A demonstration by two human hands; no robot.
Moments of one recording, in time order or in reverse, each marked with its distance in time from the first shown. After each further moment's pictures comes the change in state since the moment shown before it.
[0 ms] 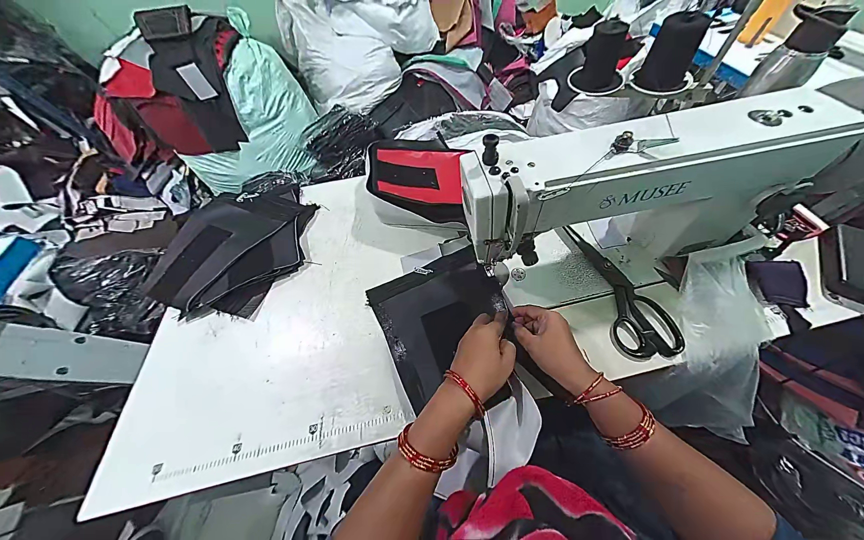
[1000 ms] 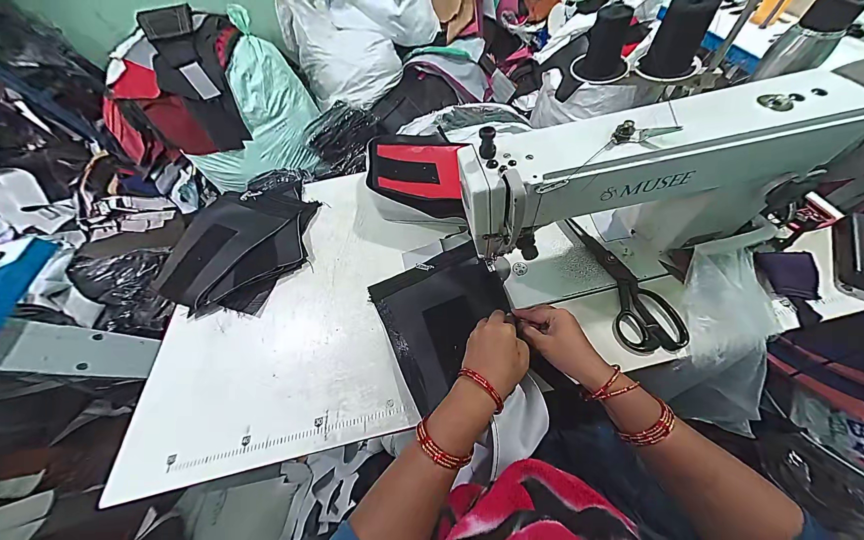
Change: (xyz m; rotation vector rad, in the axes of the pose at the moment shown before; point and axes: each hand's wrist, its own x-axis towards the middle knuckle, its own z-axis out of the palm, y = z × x) left_hand 0.001 0.023 0.009 0.261 -0.037 -0.065; right_hand -0.003 0.014 -0.013 -0.026 -0.075 -0.114
